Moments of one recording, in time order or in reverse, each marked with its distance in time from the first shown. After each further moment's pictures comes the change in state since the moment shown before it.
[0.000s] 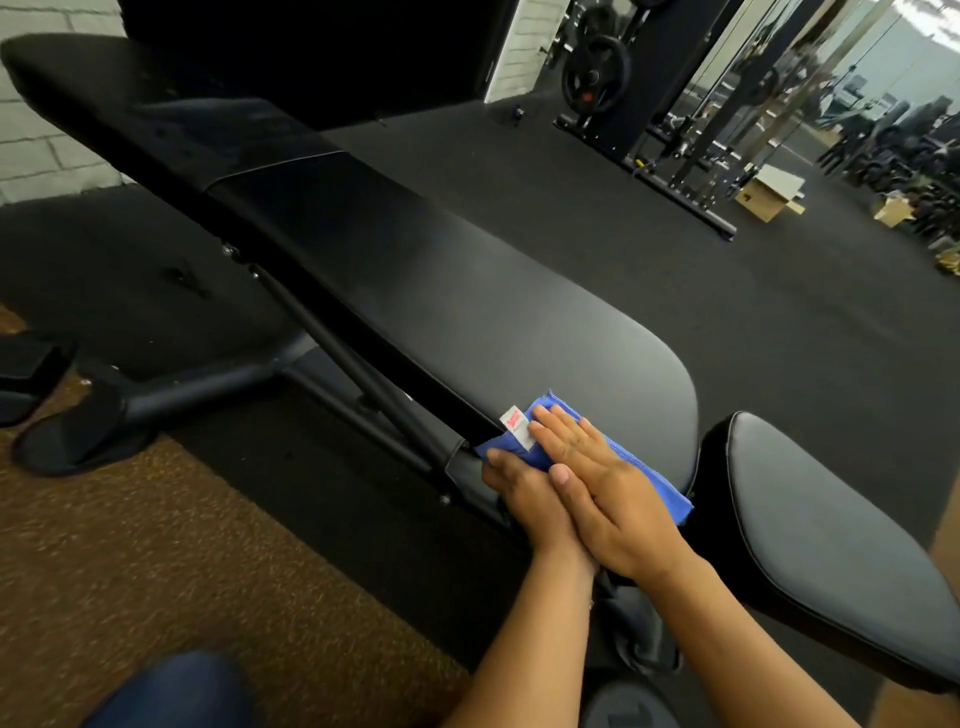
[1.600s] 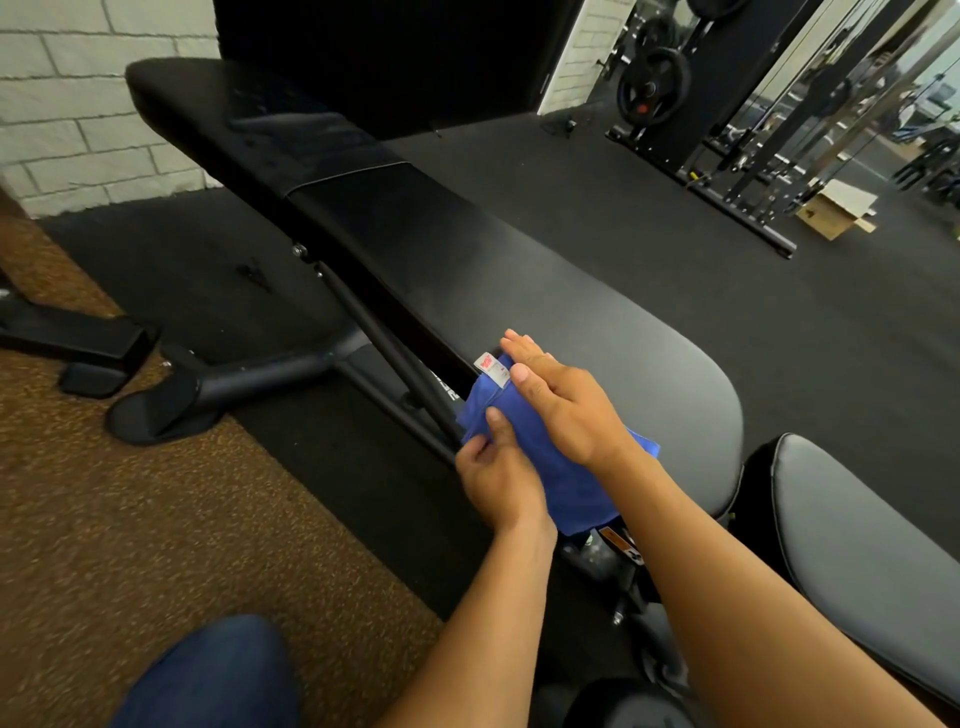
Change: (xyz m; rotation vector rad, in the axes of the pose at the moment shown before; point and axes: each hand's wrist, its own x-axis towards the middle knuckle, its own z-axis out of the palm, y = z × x) left_hand 0.013 0.070 -0.028 0.136 0.213 0.088; right_hand 0.104 -0.033 0.014 0.355 -0.096 0.182
